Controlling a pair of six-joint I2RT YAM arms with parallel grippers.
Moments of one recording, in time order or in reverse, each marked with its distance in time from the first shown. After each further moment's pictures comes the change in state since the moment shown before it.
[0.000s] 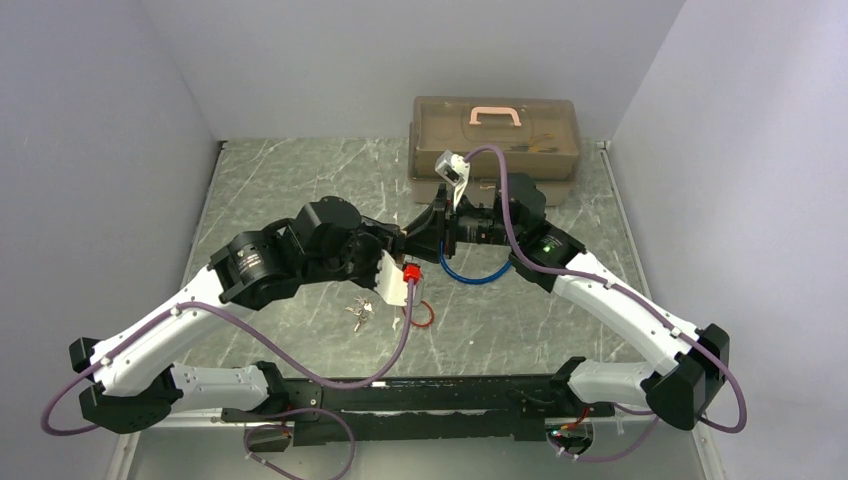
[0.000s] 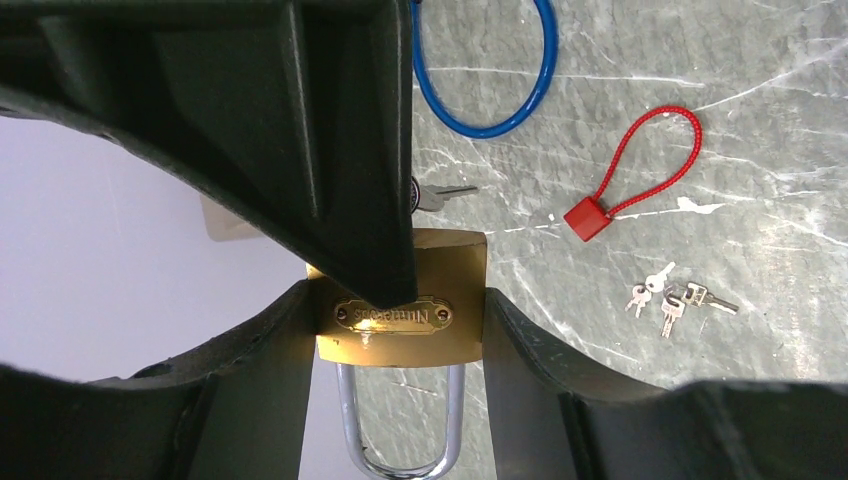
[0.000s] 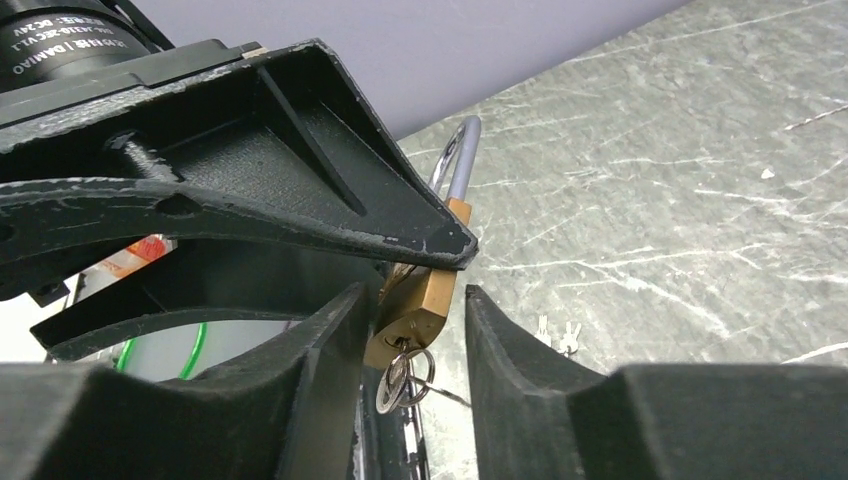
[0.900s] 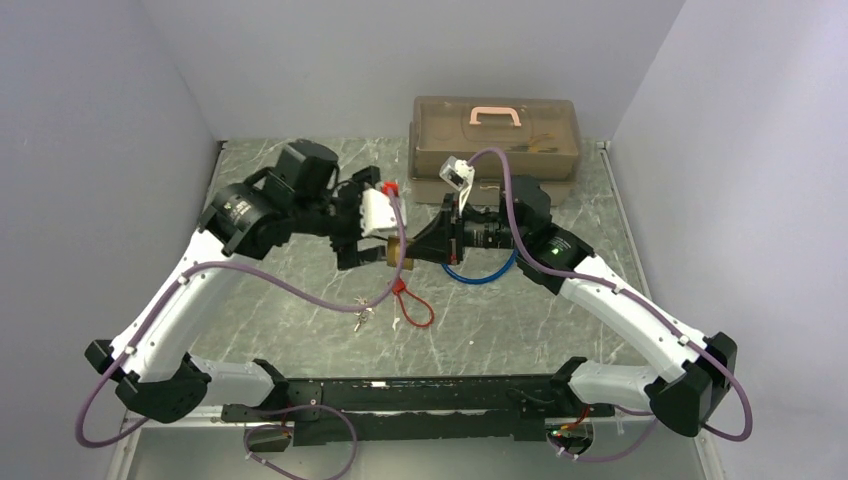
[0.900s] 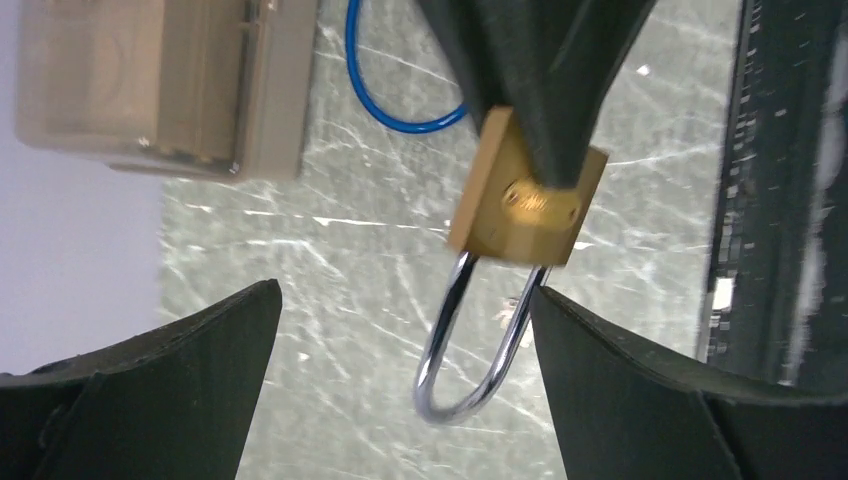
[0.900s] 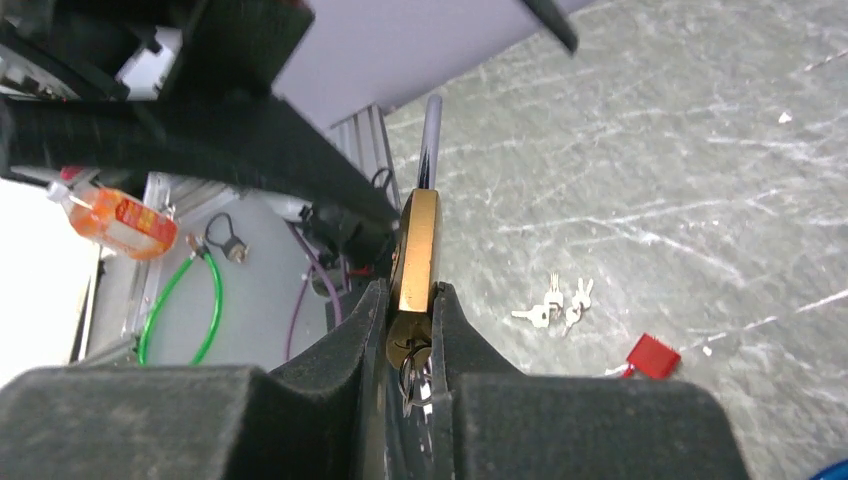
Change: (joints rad) left arm 0.271 0.147 0.223 -0.170 0.294 -0.250; right arm -0.012 -0.027 -0.004 -0.086 -0.015 0.016
